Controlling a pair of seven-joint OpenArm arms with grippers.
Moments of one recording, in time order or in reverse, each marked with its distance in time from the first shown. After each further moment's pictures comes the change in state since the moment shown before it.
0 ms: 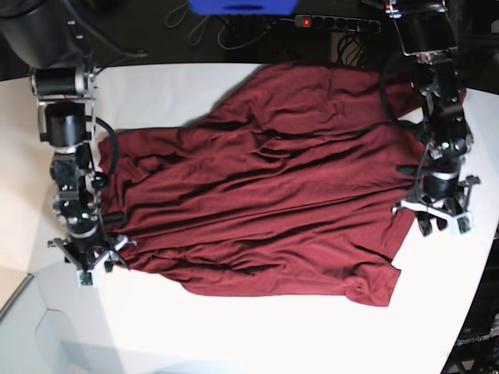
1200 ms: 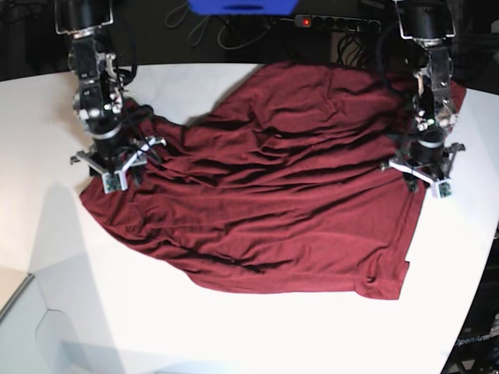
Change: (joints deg) left arm 4.5 -2.6 3.9 -11.8 -0.1 0.0 -6.3; right arm -34.2 -2.4 -0.3 33.7 -0.3 0.0 -4.0
